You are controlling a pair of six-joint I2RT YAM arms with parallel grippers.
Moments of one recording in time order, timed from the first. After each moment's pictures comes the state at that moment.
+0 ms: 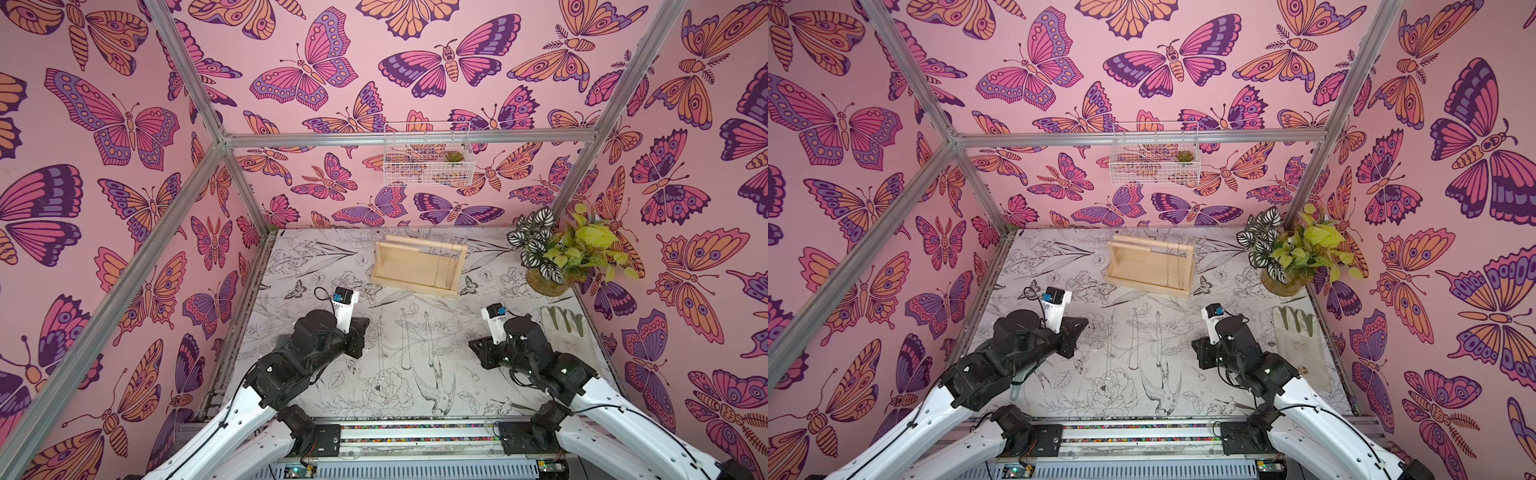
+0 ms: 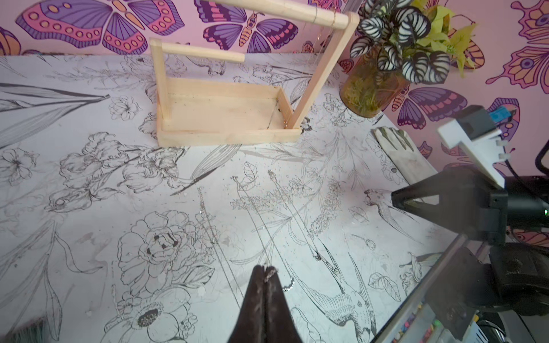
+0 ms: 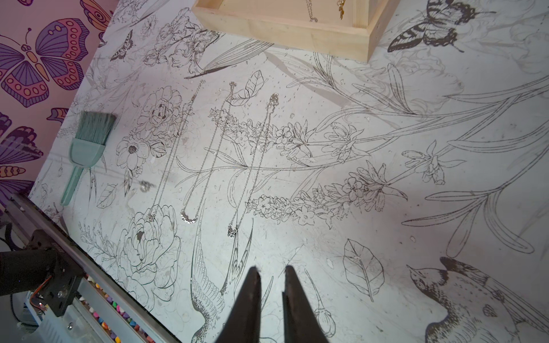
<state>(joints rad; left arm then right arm) -0.71 0.67 0.72 -0.53 -0.03 -0.36 0.61 0.72 0.51 -0.52 -0.10 0.47</state>
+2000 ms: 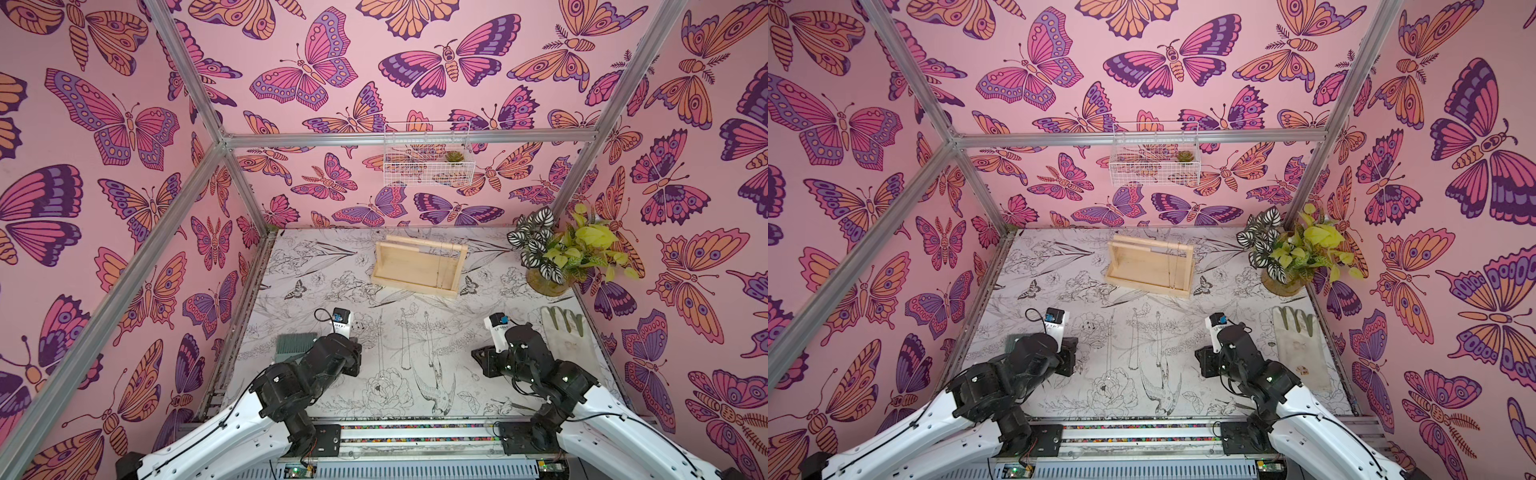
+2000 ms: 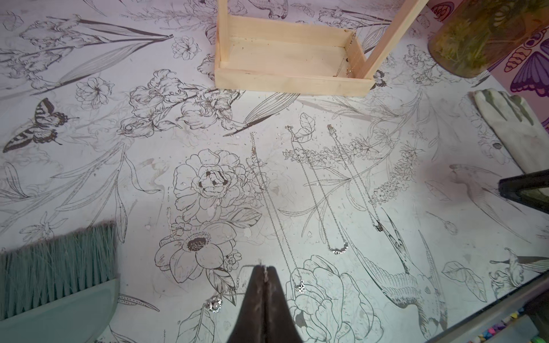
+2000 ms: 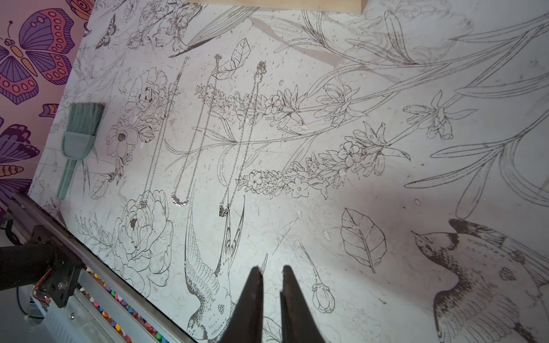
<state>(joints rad) -0.91 0.67 0.65 -0.70 -0.40 -0.50 0.61 0.67 0.43 -0.54 -0.11 0.53</state>
